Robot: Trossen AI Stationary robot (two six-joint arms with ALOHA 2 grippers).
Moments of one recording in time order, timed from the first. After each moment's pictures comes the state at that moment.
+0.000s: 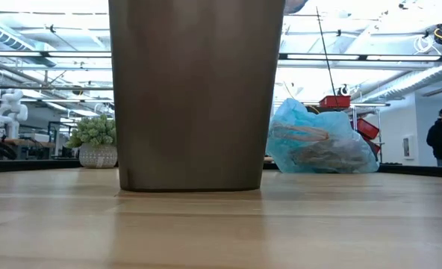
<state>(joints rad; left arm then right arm) -0.80 1.80 1.86 -1.48 -0.54 -1.33 0.31 1.83 2.00 -1.19 0.02 0.05</state>
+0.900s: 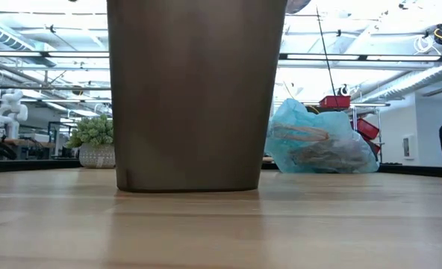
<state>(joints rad) -0.77 1.80 1.65 -1.36 -0.61 -1.43 0.32 1.83 1.91 -1.16 0.02 0.16</state>
